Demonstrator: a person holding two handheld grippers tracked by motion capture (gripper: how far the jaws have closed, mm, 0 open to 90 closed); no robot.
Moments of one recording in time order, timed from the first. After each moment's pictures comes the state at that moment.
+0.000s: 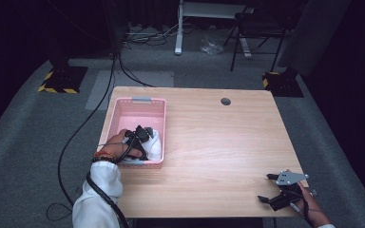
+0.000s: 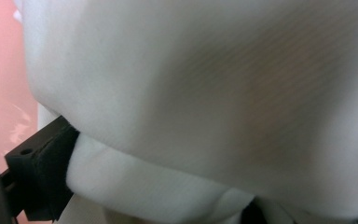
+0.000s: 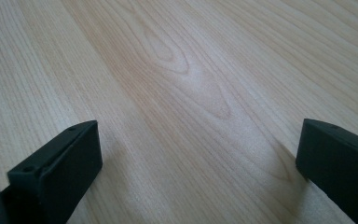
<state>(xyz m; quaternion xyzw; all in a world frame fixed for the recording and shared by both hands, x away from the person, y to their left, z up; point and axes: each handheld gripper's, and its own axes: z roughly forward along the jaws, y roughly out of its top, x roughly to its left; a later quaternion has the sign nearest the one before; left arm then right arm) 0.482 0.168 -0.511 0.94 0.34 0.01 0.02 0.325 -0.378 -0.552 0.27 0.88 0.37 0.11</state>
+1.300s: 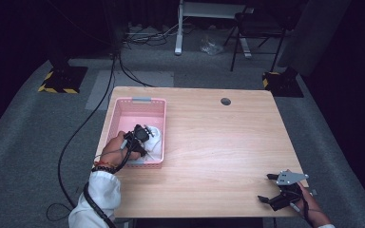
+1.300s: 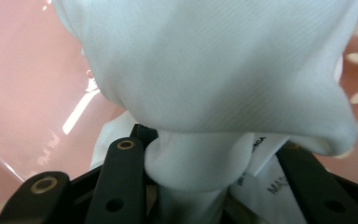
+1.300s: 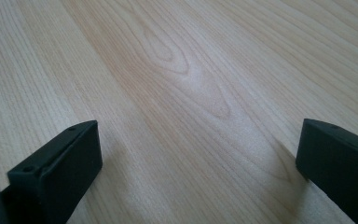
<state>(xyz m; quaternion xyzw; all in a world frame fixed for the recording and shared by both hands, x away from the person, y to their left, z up) 0.451 0.167 -0.475 0.93 0.33 0.08 0.12 0.325 -0.378 -0.552 0.27 0.88 0.37 0.11</state>
